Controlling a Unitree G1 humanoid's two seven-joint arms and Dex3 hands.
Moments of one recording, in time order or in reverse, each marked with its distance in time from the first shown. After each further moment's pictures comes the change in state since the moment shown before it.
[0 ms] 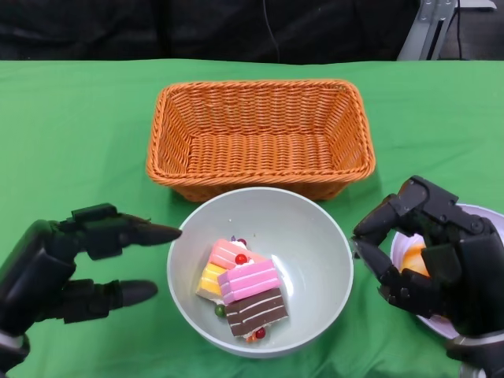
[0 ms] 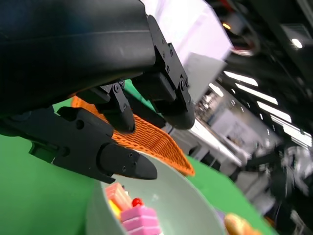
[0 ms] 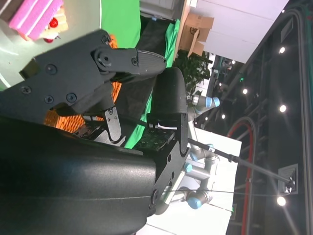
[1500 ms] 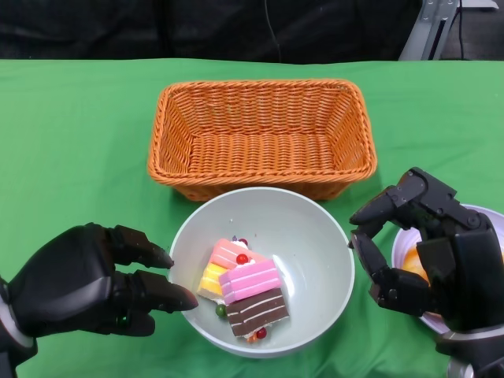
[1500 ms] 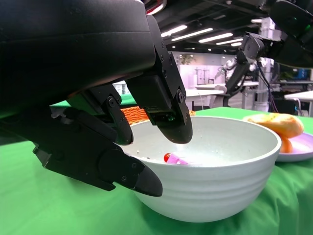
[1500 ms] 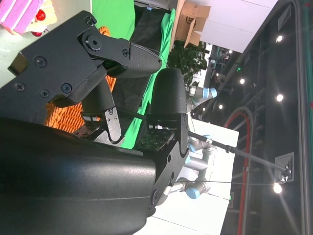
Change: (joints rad) left arm -0.188 0.338 -0.437 0.006 1.014 0.020 1.082; right arm -0.007 0.067 -0.001 0.002 -0.042 0.001 -0.032
